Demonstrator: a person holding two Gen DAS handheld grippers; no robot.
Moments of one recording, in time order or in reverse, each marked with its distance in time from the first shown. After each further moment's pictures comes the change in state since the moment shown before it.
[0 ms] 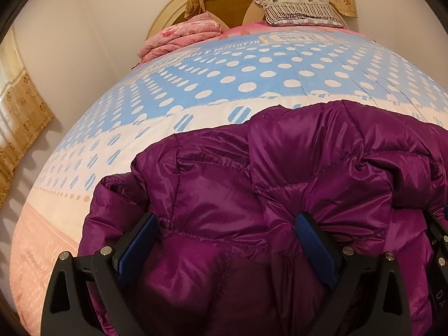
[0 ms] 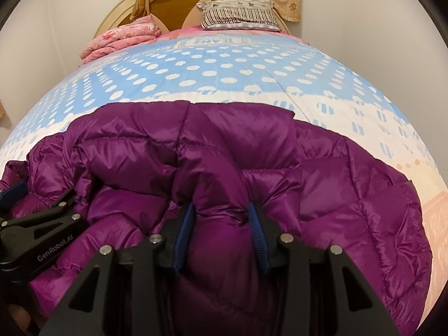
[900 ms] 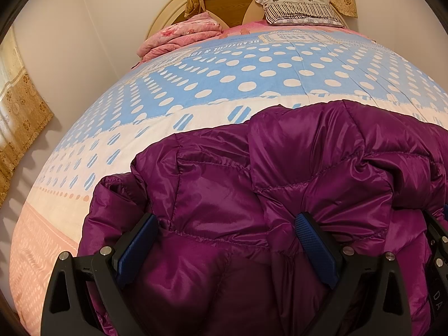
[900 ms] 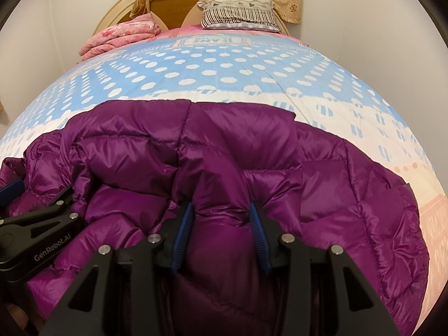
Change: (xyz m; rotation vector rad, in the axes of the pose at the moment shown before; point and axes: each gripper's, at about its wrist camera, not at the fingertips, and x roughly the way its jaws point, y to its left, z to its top) left arm 0.000 0.000 0.000 0.004 0.002 0.003; right arm 0.003 0.002 0.001 -0.009 0.004 -0.014
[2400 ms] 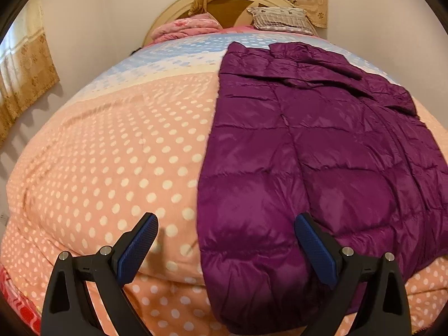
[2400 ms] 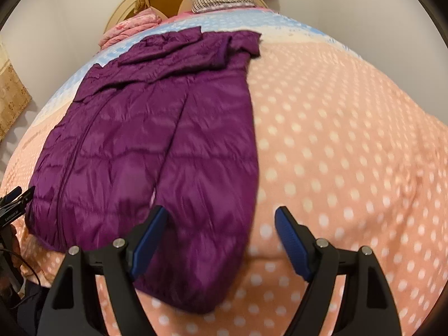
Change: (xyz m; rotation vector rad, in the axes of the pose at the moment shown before) left arm -0.232 0.177 -0.329 -0.039 -0.018 -0.222; right arm -0.256 -0.108 -0.290 0.099 0.126 0.111
